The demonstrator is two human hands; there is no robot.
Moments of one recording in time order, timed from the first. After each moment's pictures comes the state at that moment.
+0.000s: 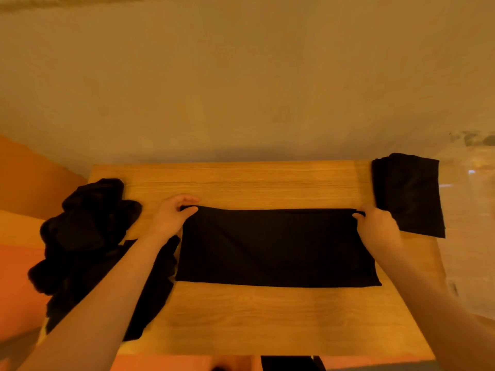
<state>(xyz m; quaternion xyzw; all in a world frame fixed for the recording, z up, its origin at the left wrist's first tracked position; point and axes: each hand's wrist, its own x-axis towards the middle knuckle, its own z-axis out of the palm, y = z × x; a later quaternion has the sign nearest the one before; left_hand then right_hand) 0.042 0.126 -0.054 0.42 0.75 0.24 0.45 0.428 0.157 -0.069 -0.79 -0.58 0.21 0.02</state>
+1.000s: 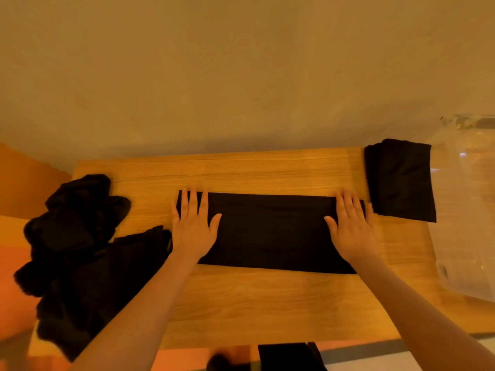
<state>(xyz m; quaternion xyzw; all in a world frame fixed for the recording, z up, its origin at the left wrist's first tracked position) 0.091 0.095 -0.112 0.65 0.75 -0.04 0.09 0.422 0.119 -0.110 -0.68 -0.72 0.08 -0.07</state>
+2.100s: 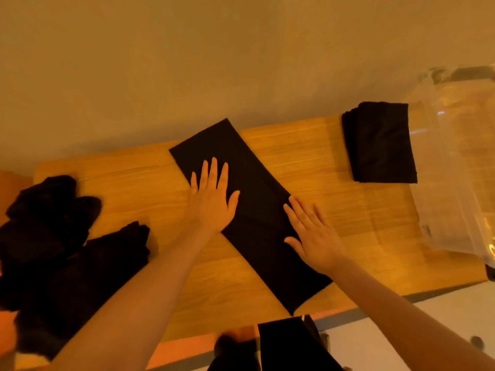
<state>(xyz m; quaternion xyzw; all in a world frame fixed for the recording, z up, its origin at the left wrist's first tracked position) 0.158 0.133 -0.116 0.74 0.66 -0.08 0.10 0.401 0.060 -0.124 -0.55 -0.83 0.11 -0.07</state>
